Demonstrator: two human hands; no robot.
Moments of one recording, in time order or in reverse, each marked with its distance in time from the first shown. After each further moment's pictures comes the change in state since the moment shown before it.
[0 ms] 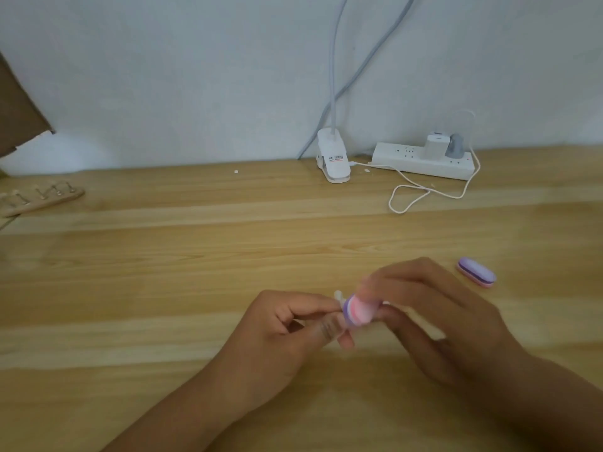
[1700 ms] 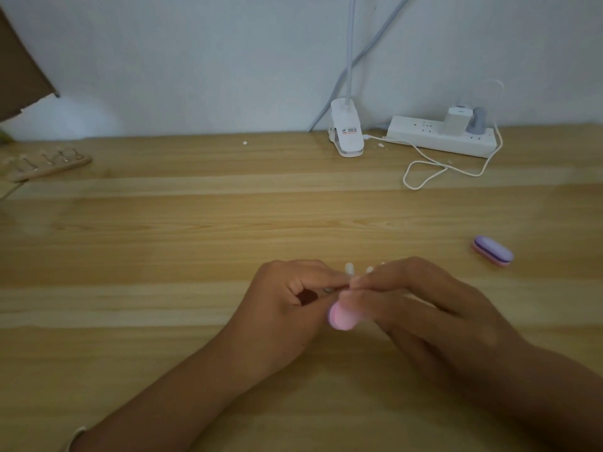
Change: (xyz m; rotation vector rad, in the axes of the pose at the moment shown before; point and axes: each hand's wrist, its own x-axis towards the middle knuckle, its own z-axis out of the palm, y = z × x) left_hand -0.001 -0.005 0.000 0.156 0.085 0.109; right_hand -0.004 -0.015 0.008 0.068 -0.101 -0.047
